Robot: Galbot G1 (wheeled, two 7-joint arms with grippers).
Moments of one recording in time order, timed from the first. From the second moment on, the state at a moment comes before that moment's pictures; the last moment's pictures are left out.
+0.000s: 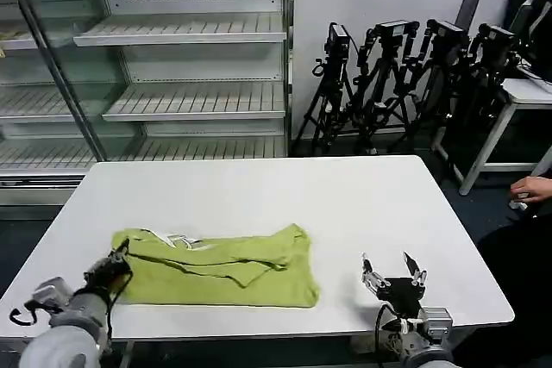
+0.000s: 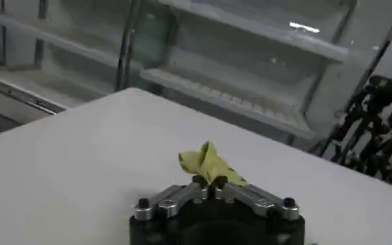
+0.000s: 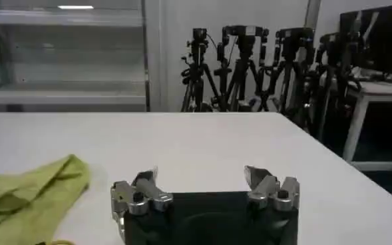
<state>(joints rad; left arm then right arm) 1.45 -1.04 -0.72 -2.14 -1.04 0.38 -0.44 -1.54 1.22 0.44 2.25 0.32 -0.40 0.32</state>
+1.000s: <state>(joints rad) 1.26 -1.30 -0.32 -2.15 -1.29 0.29 -0.40 -1.60 1.24 0.46 2.25 0.29 -0.40 0.32</state>
